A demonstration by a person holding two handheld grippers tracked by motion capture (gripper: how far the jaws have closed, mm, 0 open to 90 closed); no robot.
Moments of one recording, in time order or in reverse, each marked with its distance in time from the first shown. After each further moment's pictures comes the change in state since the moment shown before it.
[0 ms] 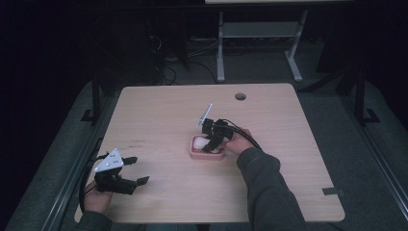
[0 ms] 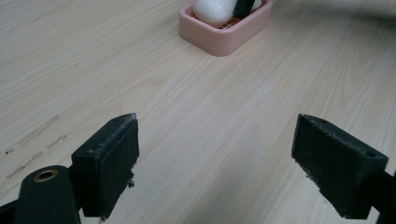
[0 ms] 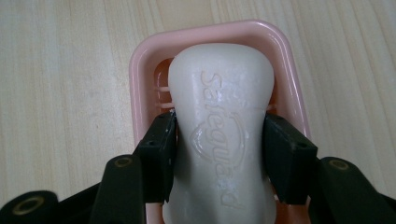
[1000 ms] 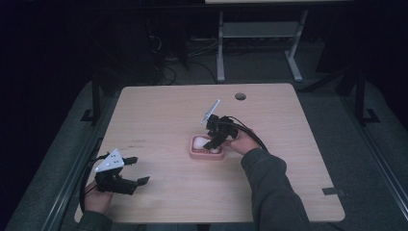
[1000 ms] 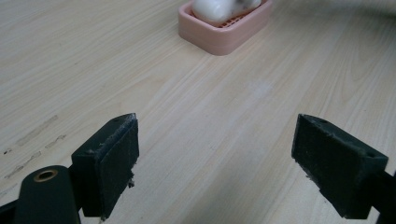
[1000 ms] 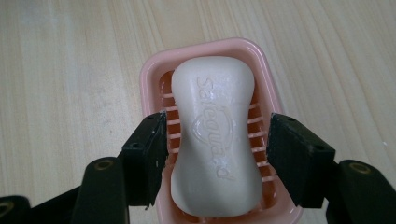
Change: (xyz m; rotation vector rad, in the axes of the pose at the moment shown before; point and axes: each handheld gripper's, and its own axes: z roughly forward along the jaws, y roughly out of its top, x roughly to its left) left arm -0.001 0.000 0.001 0.005 -0.002 0.003; right arm 0.003 -0.007 -0.024 -0.086 -0.028 0.038
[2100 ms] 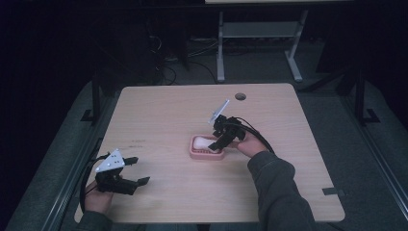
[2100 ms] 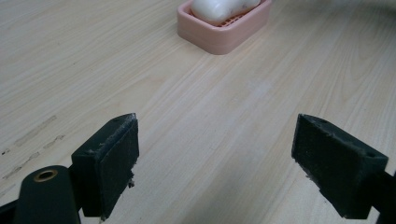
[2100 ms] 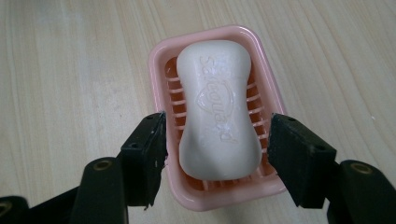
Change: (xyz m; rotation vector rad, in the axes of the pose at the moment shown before) left arm -0.001 0.000 0.001 0.002 0.000 0.000; right arm 0.004 -0.018 -0.017 -0.037 -0.009 0.028
